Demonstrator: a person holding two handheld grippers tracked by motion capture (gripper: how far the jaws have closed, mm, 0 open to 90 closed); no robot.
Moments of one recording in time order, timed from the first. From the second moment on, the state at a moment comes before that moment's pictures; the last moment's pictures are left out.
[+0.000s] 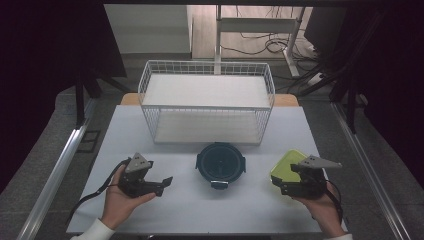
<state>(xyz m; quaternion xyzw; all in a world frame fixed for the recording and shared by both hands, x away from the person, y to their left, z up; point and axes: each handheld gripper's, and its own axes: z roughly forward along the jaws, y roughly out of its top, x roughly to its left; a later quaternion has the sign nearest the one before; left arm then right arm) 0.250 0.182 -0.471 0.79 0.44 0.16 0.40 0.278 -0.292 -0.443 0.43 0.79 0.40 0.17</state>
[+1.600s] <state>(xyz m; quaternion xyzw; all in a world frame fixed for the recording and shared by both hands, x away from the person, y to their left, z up) 0.242 0.179 -0.477 0.81 0.44 0.15 0.36 0.332 -0.242 -0.420 0.43 0.81 0.38 0.11</state>
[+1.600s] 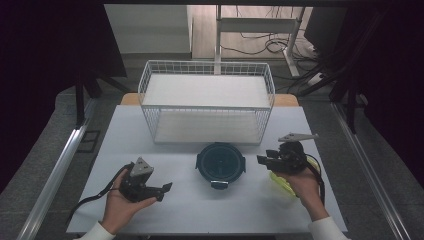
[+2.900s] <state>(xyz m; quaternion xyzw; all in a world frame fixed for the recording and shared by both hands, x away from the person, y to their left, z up) 0.241 0.178 -0.480 0.82 0.43 0.15 0.35 0.415 -0.160 -0.469 0.38 0.88 0.26 0.11</state>
